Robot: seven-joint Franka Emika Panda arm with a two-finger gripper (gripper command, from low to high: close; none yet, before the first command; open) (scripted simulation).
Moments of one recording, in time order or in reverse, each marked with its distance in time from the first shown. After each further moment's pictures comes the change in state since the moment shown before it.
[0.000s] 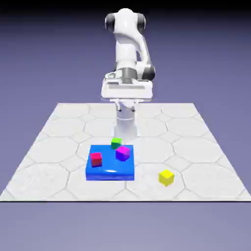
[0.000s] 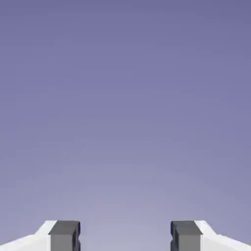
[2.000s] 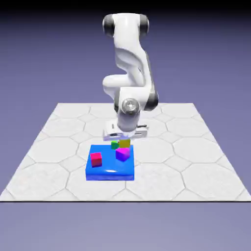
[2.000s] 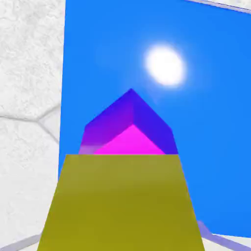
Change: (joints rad) arm 0.036 0.557 -0.060 0.239 -0.125 -0.999 -0.086
